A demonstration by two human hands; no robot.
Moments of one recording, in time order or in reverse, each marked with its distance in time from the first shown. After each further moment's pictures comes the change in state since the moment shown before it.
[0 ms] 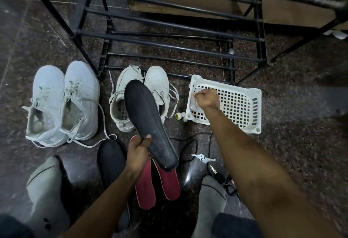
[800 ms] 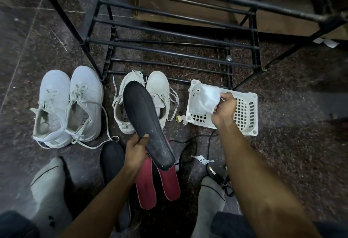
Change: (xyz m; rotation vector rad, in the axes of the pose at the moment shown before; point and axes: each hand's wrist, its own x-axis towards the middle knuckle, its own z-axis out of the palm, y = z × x) left_hand 0.003 0.006 -0.009 0.010 0.048 0.041; right_hand -0.036 0.012 -0.038 1.272 -0.089 0.218
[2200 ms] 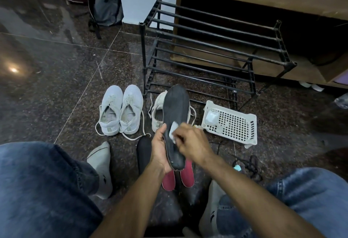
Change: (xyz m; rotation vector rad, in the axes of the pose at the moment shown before) left_hand -0.148 0.030 -0.048 -0.811 -0.583 -0.193; right_hand -0.287 0.050 0.015 -1.571 -0.709 -1.073
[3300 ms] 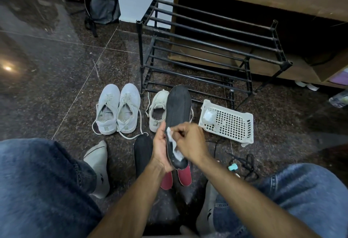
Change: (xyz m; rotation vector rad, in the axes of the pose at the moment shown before) left_hand -0.001 -0.008 0.011 -0.036 -0.001 0.004; right_hand -0.003 -0.015 0.000 0.343 0.116 0.328
